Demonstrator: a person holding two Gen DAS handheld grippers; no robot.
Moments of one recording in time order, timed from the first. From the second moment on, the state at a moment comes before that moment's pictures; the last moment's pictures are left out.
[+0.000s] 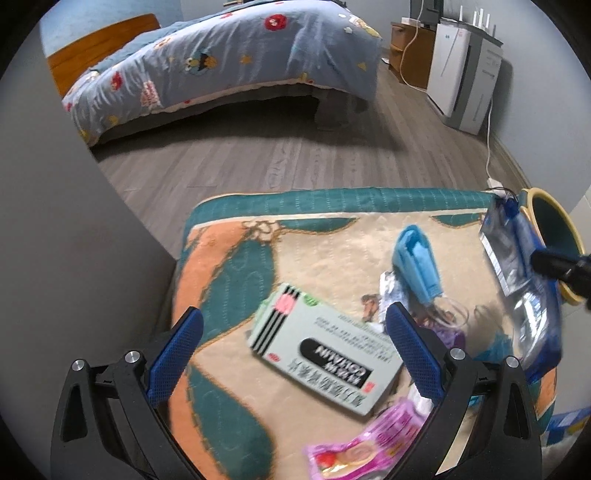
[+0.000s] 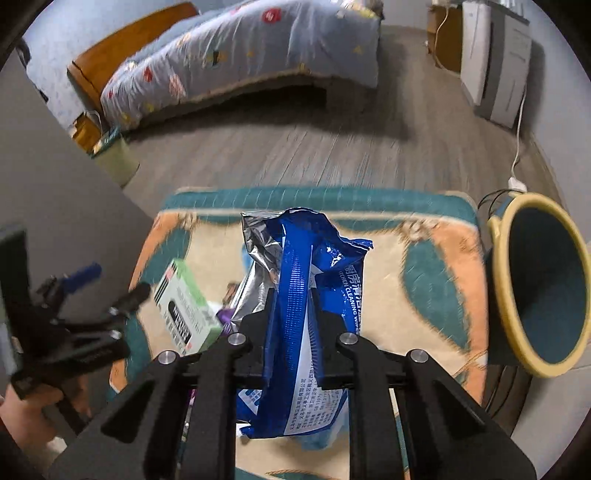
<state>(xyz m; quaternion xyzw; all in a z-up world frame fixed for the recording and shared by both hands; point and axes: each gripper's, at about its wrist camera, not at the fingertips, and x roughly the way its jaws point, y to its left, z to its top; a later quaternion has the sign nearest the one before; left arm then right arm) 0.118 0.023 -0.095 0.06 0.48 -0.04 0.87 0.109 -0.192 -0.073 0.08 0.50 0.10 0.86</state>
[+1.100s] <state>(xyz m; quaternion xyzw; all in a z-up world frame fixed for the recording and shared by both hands) 0.173 -0.099 -0.171 0.12 0.52 -0.15 0.83 0.144 -0.273 -0.121 0.05 0.53 0.04 0.85</state>
